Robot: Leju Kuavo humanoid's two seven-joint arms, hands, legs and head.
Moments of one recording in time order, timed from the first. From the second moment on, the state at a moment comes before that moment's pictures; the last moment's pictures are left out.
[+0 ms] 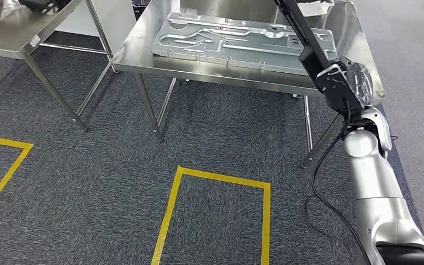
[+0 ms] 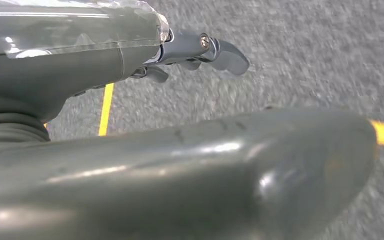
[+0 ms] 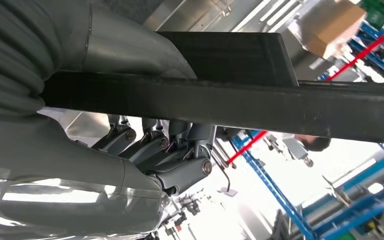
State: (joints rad) left arm -0.04 -0.13 0.49 -0.19 -0.23 0.24 -0.16; right arm -0.76 -0.11 0.10 -1.19 0.59 -0.19 -0.13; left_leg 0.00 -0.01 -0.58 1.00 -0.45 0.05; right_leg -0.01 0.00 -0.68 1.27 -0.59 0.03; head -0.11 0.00
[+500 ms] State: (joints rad) left arm -0.04 -0.13 0.50 -0.19 -0.22 0.24 -0.16; right arm -0.86 -0.10 0.13 -1.05 0.63 -0.15 -0.10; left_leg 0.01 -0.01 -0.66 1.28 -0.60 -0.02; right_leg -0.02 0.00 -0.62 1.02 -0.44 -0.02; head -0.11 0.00
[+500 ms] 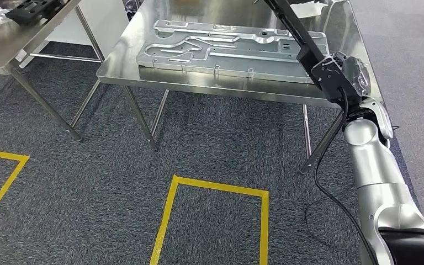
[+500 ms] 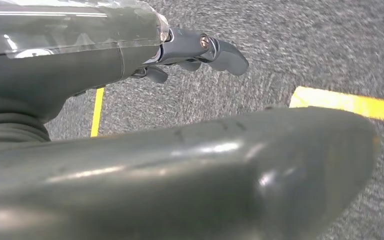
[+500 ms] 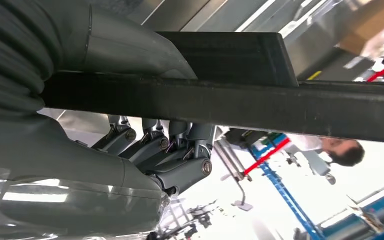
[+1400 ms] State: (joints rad) left arm -0.04 -0.13 0.51 -0.19 -0.22 0.23 -0.15; right arm -0.97 -0.06 0.21 -0.97 0.66 -0.05 -0.07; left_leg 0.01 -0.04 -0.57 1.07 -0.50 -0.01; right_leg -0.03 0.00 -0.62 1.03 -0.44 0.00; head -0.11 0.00
